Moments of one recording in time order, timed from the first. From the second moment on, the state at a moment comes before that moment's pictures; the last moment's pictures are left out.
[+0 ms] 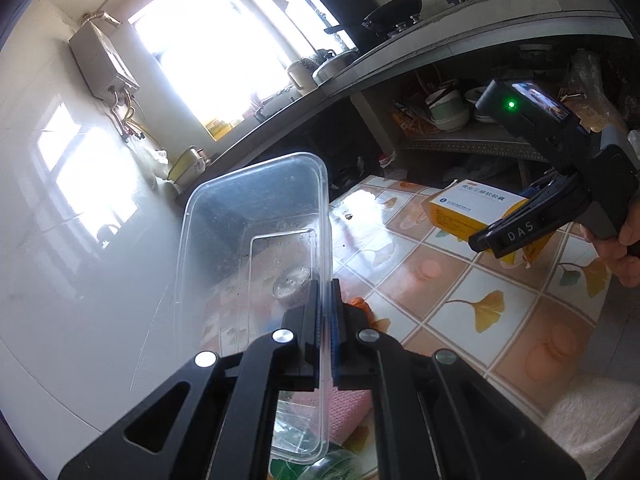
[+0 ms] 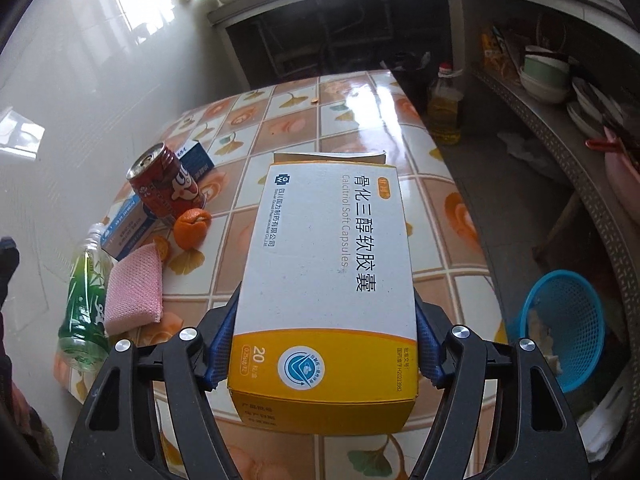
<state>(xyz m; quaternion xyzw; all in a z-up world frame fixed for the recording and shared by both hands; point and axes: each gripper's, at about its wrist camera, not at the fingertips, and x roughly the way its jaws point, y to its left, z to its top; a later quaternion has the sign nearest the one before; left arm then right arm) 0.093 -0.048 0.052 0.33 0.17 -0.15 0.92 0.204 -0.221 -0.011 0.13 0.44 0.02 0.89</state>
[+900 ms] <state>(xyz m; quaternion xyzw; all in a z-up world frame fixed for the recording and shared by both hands) 0.112 -0.384 0.024 0.29 0.34 -0.51 0.74 -0.009 -0.475 -0.112 0.38 0.42 -0.26 0.78</state>
